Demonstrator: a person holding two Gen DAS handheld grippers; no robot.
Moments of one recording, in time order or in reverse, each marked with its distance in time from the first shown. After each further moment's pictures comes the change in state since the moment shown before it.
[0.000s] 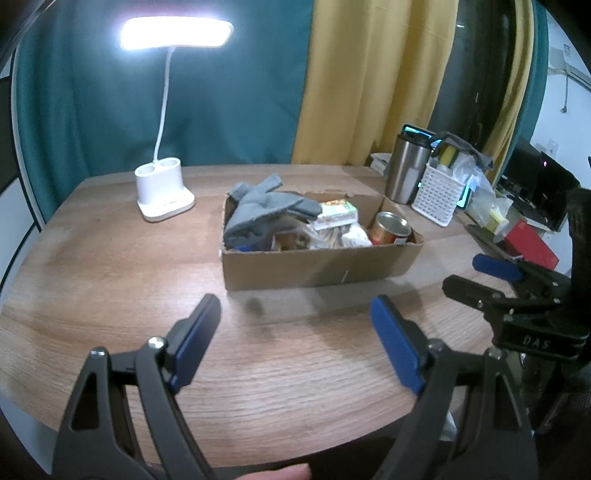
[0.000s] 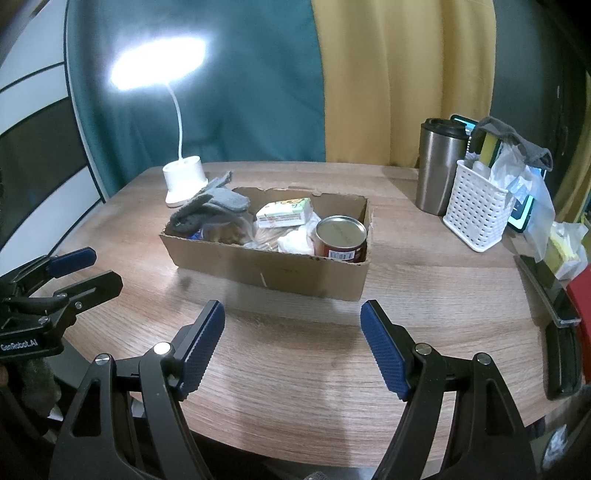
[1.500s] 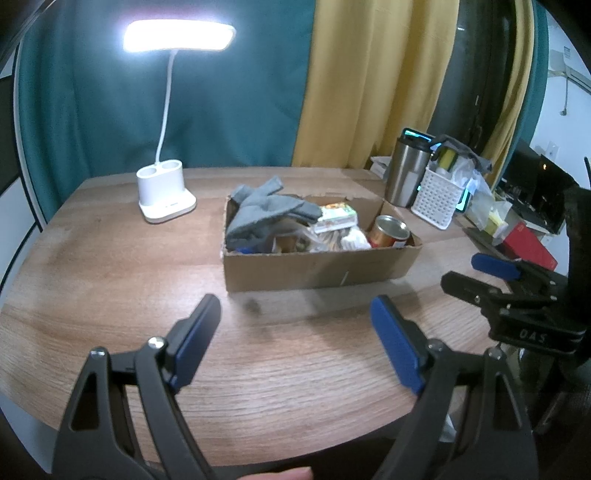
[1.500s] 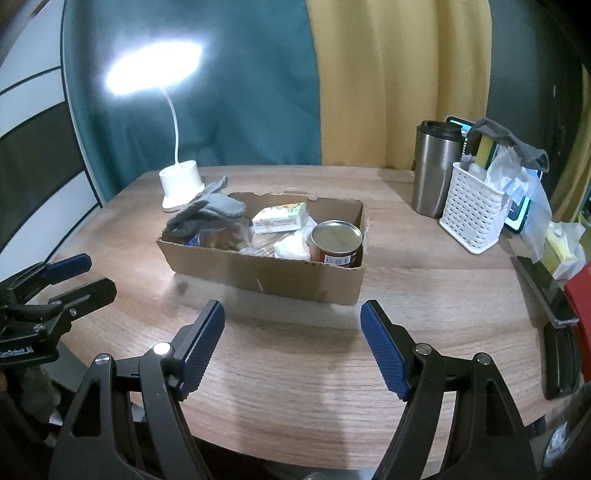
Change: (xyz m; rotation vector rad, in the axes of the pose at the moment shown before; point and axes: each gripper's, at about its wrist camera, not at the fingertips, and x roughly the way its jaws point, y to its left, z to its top) left arm -0.004 0.001 0.002 -0.004 -0.010 -0.002; right arm 0.000 -0.004 0.003 0.013 -0.010 -0.009
